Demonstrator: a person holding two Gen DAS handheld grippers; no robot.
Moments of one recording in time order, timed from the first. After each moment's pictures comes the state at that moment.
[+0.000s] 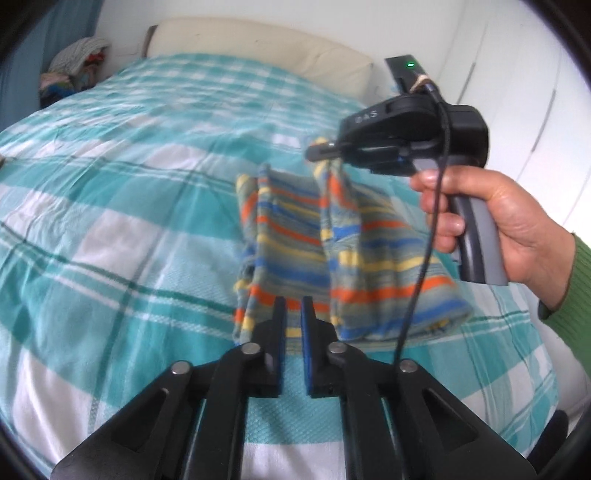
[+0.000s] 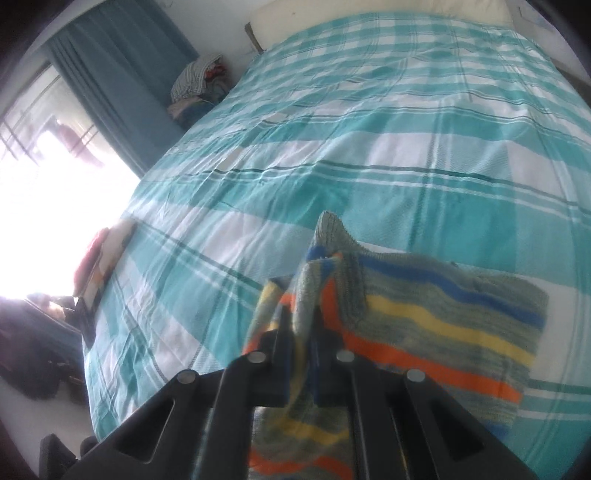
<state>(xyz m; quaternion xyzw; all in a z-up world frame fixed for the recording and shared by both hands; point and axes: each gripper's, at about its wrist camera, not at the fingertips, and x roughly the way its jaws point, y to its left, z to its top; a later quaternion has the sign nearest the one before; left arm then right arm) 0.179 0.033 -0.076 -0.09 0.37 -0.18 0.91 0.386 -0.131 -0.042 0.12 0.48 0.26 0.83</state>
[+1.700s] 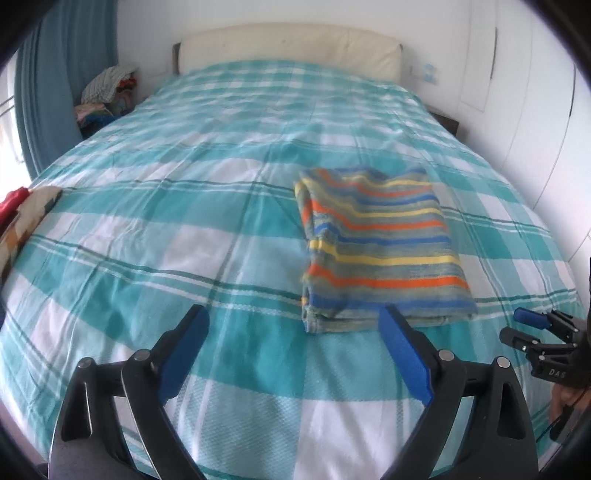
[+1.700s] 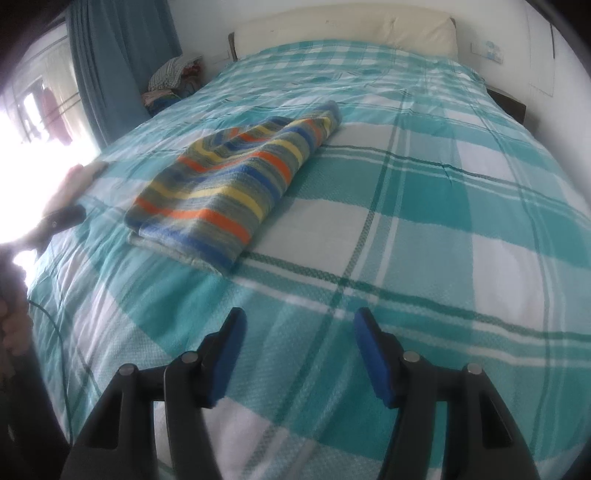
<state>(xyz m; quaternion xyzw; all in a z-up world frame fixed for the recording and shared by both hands) 0.160 0.044 -0.046 0.00 0.39 -0.05 0.92 0.124 -0.253 -0.094 0.02 0.44 0.14 0.88</state>
